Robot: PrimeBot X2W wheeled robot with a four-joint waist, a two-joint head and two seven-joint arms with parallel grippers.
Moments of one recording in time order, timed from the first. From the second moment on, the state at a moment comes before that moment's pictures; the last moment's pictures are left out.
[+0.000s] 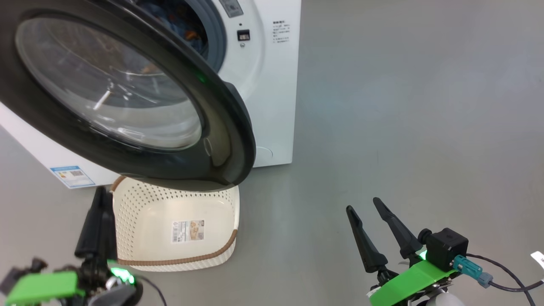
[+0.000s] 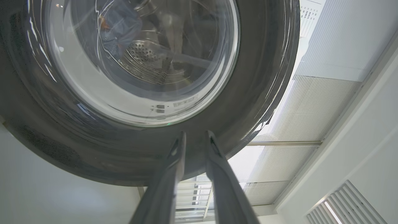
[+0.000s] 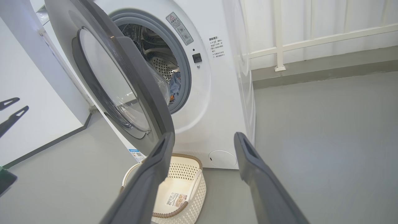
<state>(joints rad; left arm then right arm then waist) -0.08 0.03 0.03 -0.03 -1.80 -0.12 0.16 -0.12 -0.08 0.24 0.19 0.37 0.13 -0.24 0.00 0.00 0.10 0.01</state>
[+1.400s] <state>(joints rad) 0.15 0.05 0.06 -0.09 -0.18 -0.12 -0.25 -0.08 -0.07 0.21 0.14 0.34 0.13 -0.25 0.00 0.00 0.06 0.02</state>
